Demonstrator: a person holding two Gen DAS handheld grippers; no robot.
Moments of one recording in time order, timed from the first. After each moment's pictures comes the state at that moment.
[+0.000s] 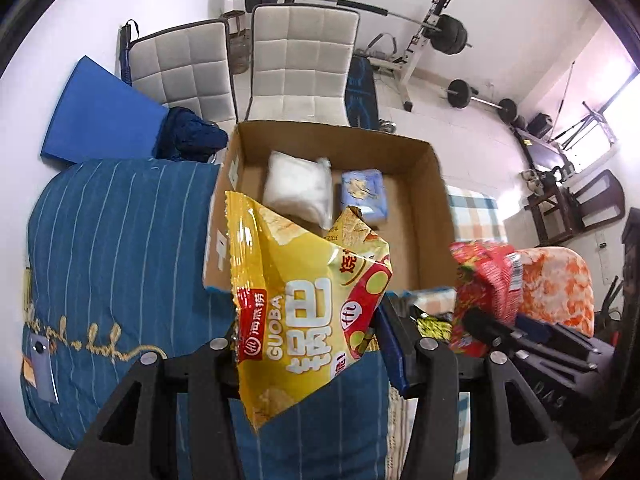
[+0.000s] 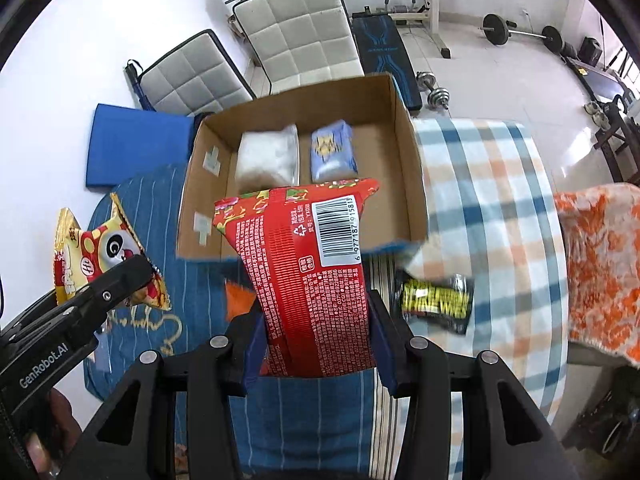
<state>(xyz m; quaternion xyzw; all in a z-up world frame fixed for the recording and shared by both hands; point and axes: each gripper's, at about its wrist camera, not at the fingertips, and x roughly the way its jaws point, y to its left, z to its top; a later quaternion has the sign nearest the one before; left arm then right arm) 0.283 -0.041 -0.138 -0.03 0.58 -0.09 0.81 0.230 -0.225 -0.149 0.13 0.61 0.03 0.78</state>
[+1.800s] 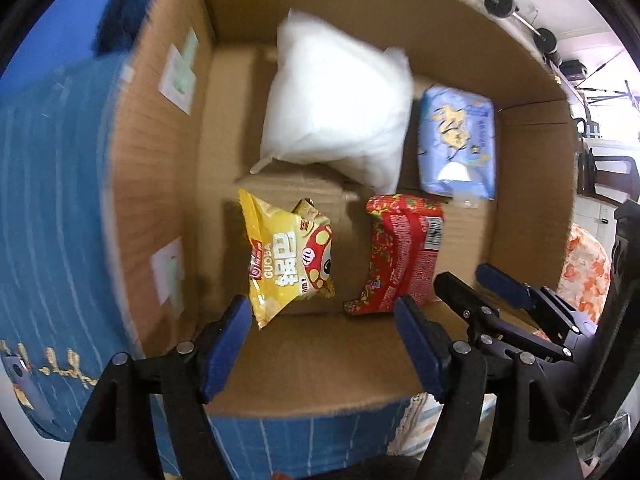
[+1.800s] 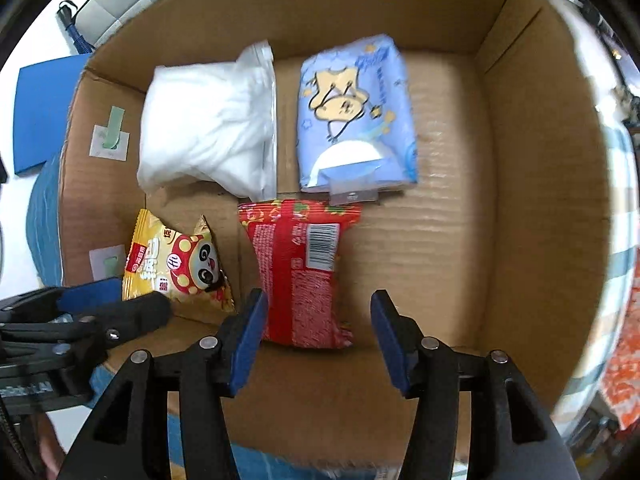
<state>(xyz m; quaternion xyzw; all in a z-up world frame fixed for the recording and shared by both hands) 0.383 -0.045 -0.306 -0.05 0.76 -0.10 0.64 0.389 -0.178 -0.334 0.09 0.73 0.03 0.68</state>
